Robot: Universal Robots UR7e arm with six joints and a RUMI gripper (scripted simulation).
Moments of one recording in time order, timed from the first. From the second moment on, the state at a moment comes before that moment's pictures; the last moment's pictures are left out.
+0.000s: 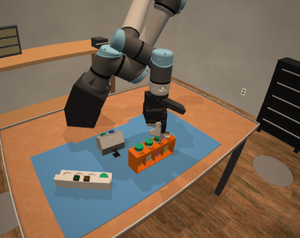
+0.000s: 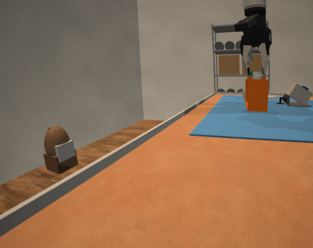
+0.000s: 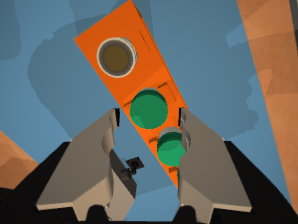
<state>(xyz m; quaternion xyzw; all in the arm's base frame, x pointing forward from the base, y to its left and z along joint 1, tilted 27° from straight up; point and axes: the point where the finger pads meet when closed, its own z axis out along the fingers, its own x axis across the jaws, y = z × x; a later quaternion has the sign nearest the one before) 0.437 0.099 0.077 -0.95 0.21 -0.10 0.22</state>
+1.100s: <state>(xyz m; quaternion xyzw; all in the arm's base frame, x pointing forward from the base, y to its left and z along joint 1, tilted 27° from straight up) 0.437 0.099 0.077 -0.97 -0.03 -0.15 0.17</state>
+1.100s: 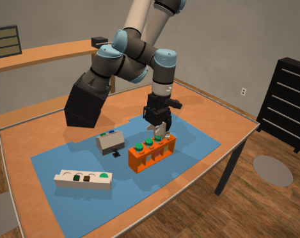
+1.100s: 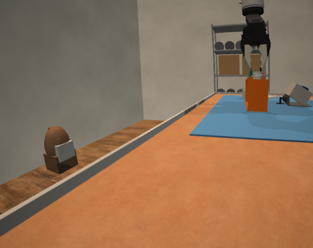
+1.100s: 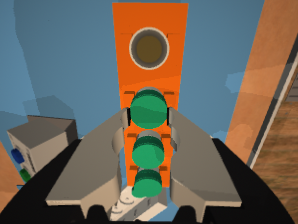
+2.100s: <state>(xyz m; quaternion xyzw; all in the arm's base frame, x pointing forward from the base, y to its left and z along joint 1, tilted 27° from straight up) 0.437 0.099 0.077 -0.94 -0.25 -0.19 0.14</state>
